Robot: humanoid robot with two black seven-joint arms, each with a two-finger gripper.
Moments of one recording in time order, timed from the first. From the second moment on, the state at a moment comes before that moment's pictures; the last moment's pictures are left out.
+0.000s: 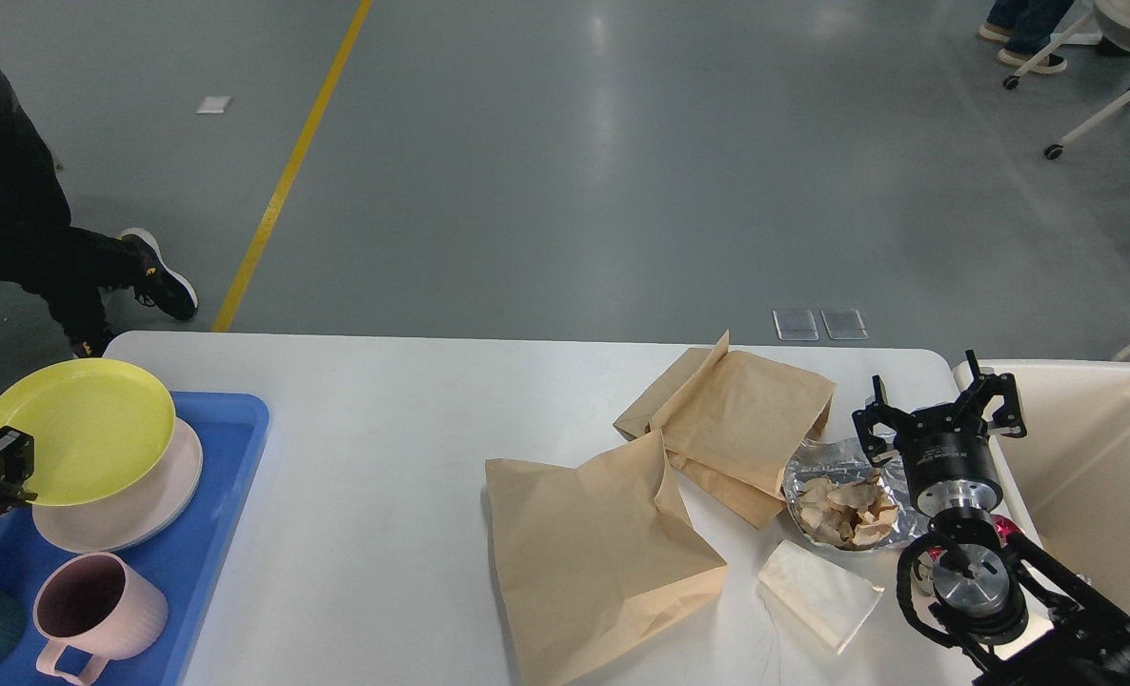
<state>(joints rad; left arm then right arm) -1.14 0.75 0.94 -0.70 -0.43 -0.28 0.18 0.25 -0.27 1.03 0.94 0.09 0.15 0.51</state>
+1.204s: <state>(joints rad) -1.16 0.77 0.94 -0.72 -0.39 -0.27 0.18 0.25 -0.27 1.03 0.94 0.09 0.15 0.51</state>
